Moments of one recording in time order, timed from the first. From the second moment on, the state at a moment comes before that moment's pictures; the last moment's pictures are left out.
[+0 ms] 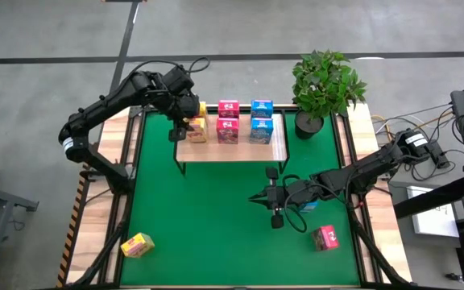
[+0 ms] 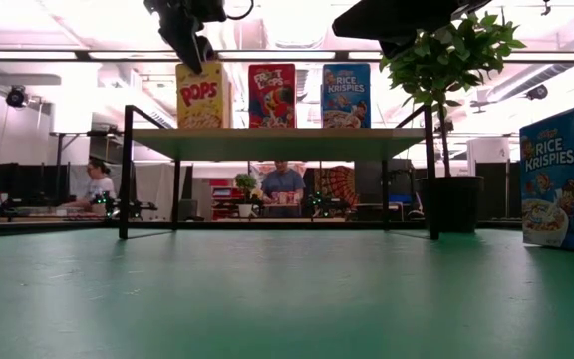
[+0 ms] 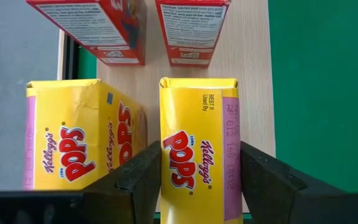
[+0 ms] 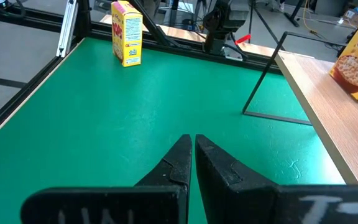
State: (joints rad) left arm 0.53 1.52 1.72 -1.33 0.17 0.51; right arm 0.34 1.39 0.83 0.20 0.28 -0.05
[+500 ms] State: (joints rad) left arm 0.53 1.49 1.74 -1.34 0.16 0.51; right arm 0.34 1.39 0.83 0.20 0.28 -0.04
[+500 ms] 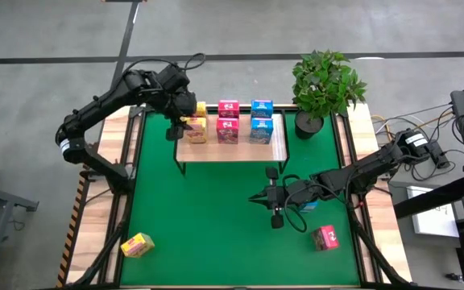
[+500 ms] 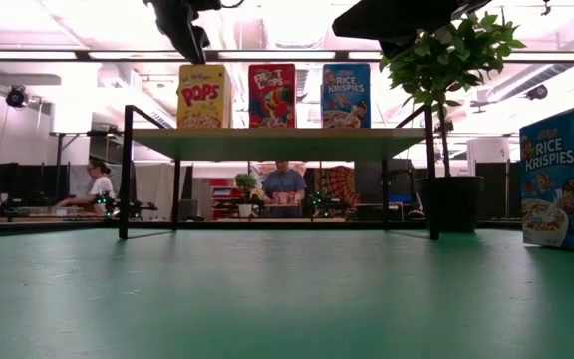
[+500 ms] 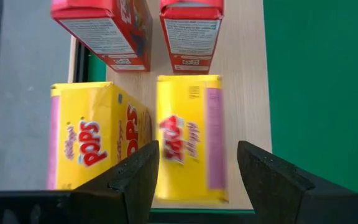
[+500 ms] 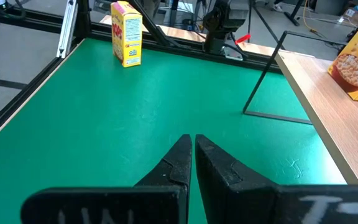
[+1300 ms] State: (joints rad) left arm 0.01 1.06 1.34 -0.79 0.08 0.12; right arm 0.34 1.38 0.85 0.24 0.28 0.08
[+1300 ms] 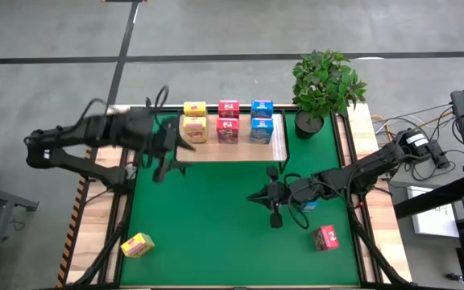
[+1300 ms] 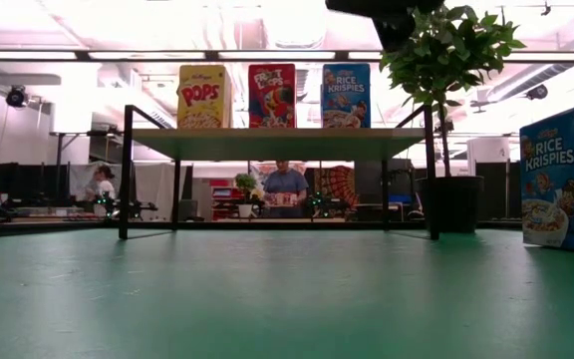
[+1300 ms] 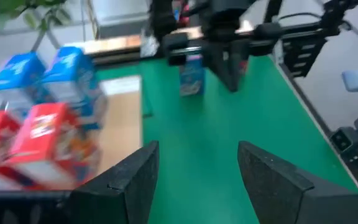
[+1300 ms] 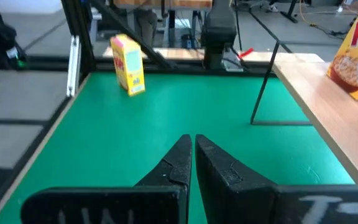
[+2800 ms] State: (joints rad) left arm -0.48 1.00 0.73 -0.08 -0.26 -0.11; right arm 0.36 1.43 1.30 -1.45 0.05 1.42
